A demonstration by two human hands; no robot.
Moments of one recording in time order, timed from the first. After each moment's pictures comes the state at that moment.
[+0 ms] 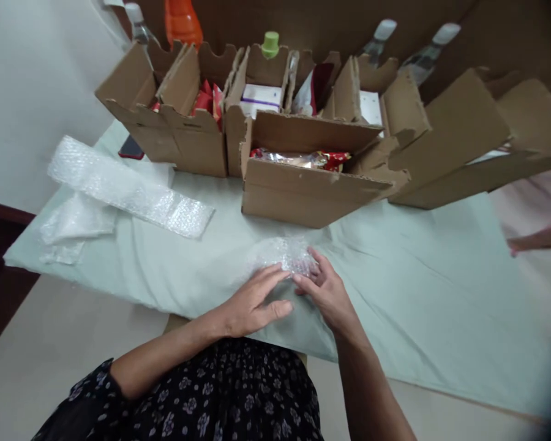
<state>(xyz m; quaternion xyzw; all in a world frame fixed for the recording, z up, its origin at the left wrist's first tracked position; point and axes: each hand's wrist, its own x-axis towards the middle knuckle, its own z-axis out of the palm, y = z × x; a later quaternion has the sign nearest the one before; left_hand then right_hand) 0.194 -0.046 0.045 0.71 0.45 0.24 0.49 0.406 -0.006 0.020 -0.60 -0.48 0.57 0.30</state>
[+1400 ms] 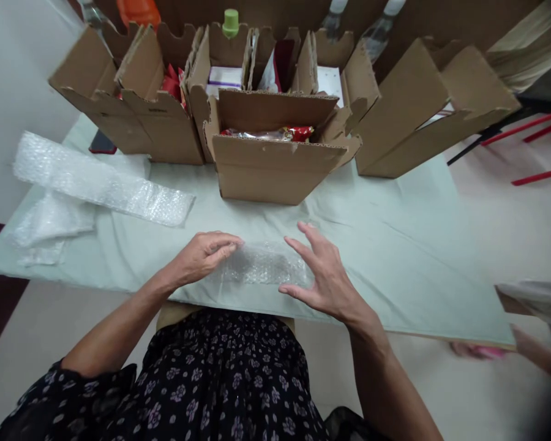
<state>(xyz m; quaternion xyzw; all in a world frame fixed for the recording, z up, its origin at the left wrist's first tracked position) 0.140 -0.018 0.070 0.74 0.48 0.26 0.40 0.450 -0.036 0.054 -0.45 -0.85 0.16 0.20</state>
